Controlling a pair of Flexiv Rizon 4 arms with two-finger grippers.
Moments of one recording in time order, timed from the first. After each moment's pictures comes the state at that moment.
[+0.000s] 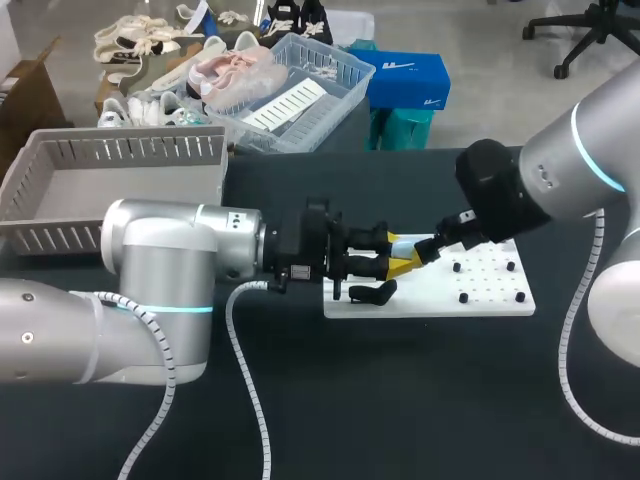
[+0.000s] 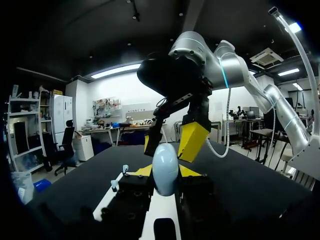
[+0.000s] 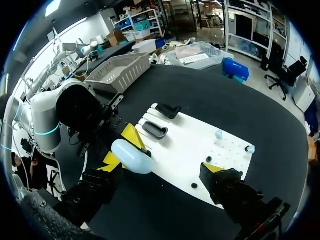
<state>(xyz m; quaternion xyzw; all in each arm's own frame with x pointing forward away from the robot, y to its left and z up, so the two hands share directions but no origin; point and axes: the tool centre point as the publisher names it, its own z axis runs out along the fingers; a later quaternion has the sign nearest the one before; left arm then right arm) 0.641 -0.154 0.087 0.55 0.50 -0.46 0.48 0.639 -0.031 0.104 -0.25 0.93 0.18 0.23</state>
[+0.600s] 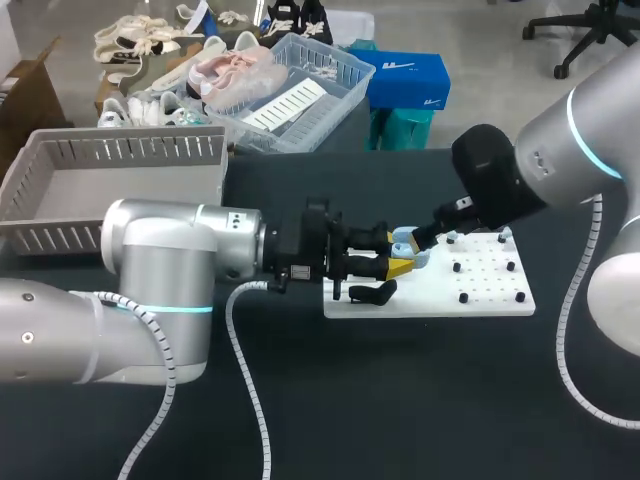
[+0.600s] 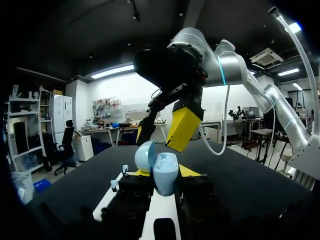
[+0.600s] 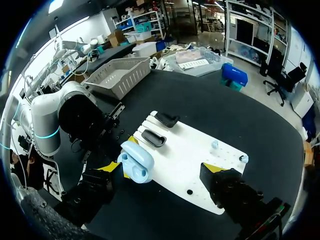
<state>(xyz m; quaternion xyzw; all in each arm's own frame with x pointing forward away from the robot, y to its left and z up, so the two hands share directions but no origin) 0.641 -0.154 0.087 0.55 0.50 -0.47 0.48 0.651 -0.029 0.120 -0.26 0.92 0.16 0.24</state>
